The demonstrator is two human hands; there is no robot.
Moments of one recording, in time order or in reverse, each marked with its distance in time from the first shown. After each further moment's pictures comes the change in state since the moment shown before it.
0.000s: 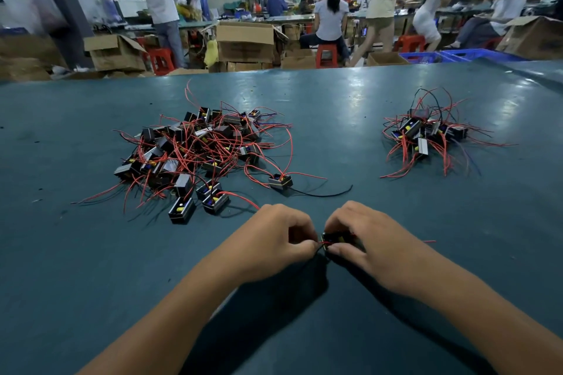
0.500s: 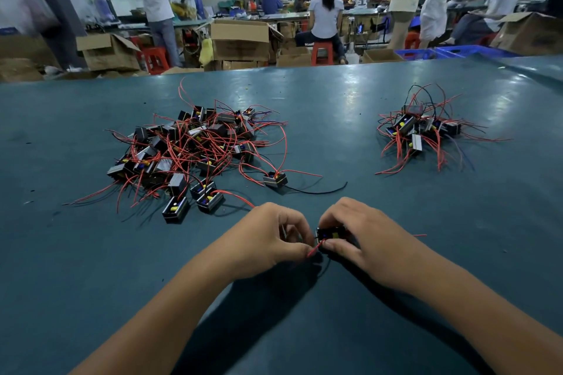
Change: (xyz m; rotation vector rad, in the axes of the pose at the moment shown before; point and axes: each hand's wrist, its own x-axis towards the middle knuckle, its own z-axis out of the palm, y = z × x) left_hand 0.000 -0.006 0.000 -0.202 -0.087 -0.078; right_hand -0.001 0.008 0.005 0.030 0.040 -0.042
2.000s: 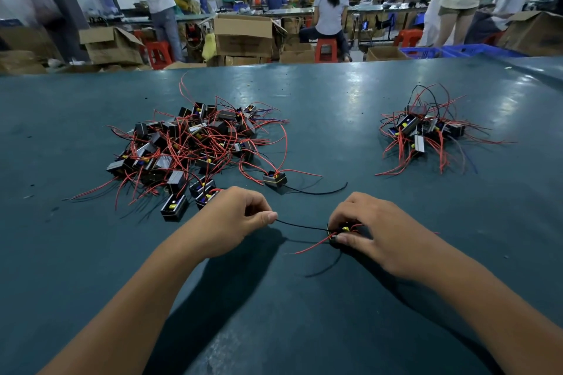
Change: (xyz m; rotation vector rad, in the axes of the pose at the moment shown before) left_hand 0.003 -0.026 -0.037 0.199 0.171 -0.129; right_hand 0.001 0.014 -0.018 0.024 -0.054 0.047
